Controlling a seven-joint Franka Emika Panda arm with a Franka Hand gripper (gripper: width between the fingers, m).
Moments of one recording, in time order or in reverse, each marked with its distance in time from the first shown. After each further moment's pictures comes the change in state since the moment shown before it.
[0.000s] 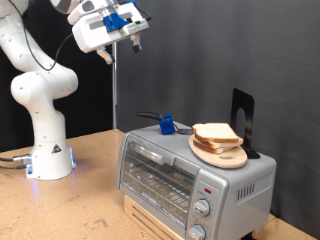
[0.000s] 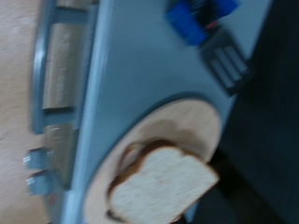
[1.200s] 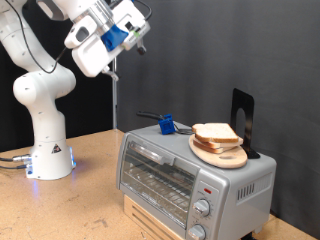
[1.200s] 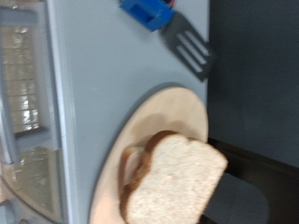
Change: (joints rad) arm 0.094 0.233 -0.228 0.140 0.217 -0.073 -0.040
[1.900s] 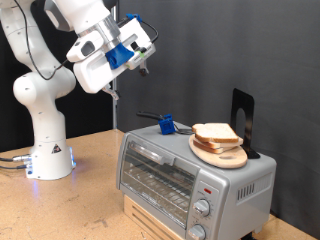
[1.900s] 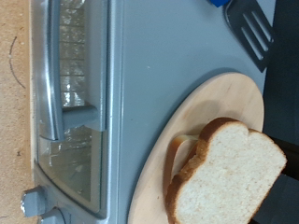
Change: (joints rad) arm 0.002 0.101 -0.018 0.025 -0.022 0.037 -0.085
